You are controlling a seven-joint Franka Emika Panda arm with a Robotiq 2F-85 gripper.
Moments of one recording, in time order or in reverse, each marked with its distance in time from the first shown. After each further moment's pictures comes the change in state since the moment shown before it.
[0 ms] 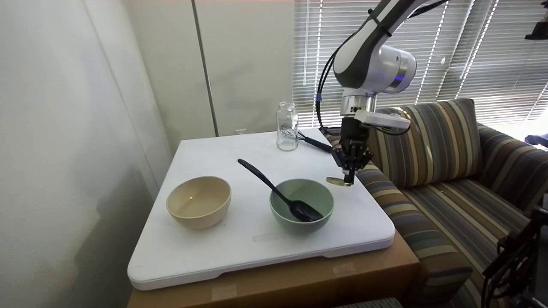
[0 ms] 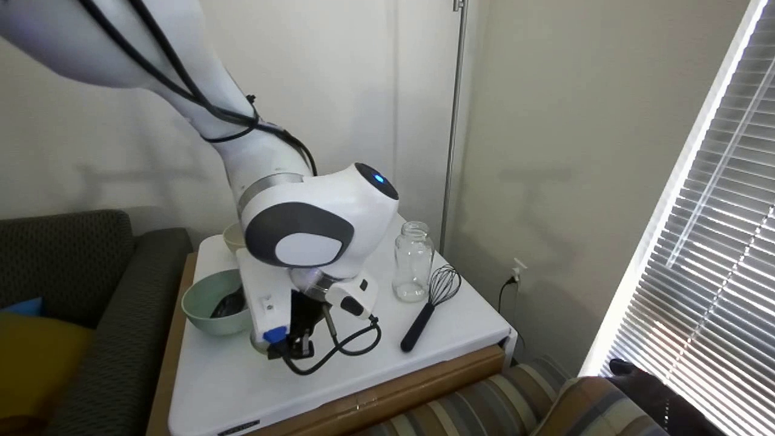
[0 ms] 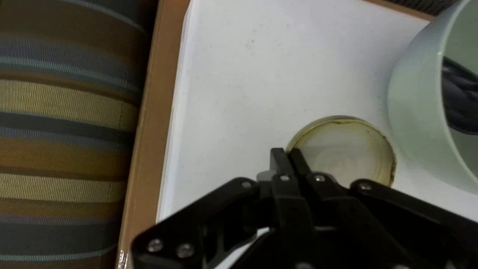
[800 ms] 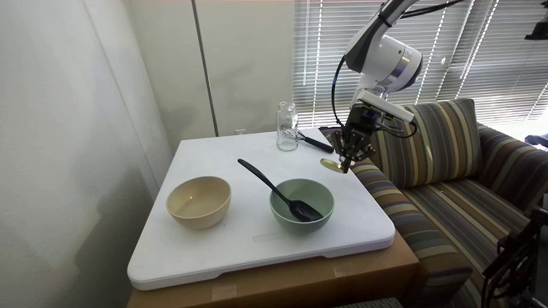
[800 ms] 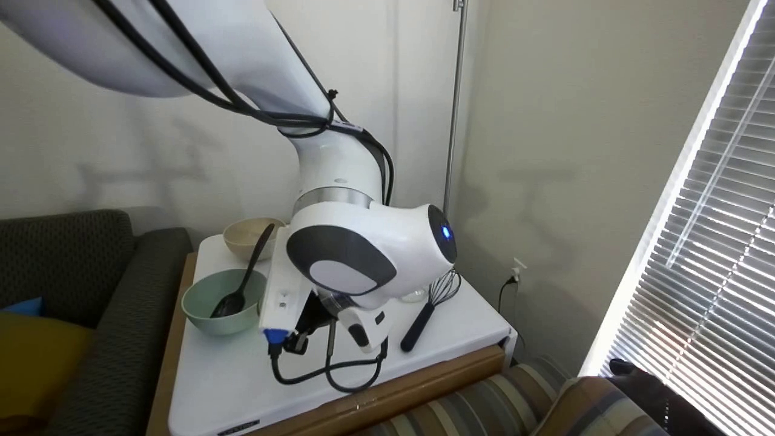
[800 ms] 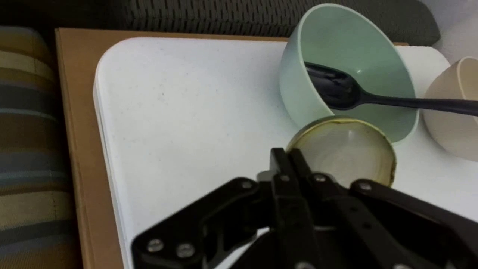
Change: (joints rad) arm -0.075 0.047 -0.044 0.097 0.359 -0.276 0.006
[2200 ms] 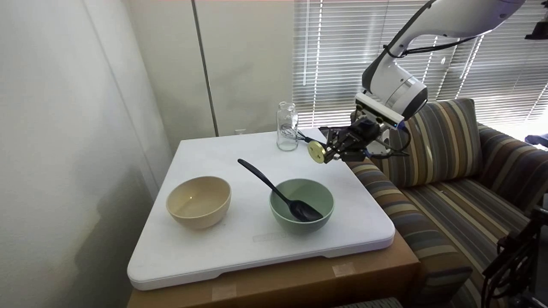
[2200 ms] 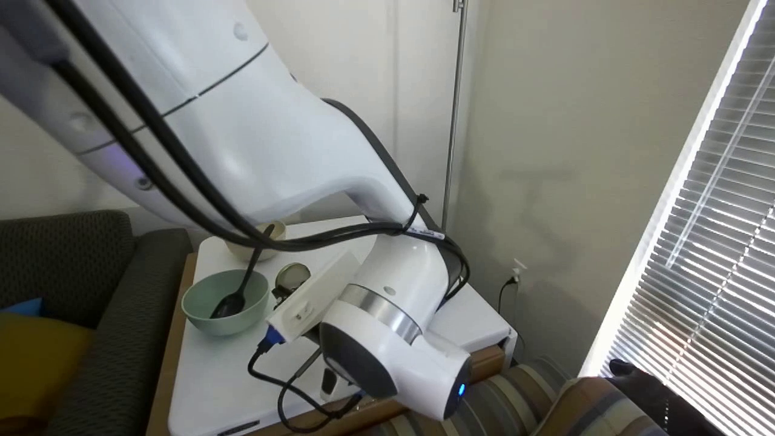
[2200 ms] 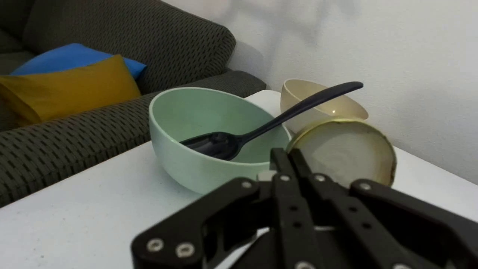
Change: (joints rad) arm -0.027 0.205 -0.103 0.122 0.539 -0.387 0.215
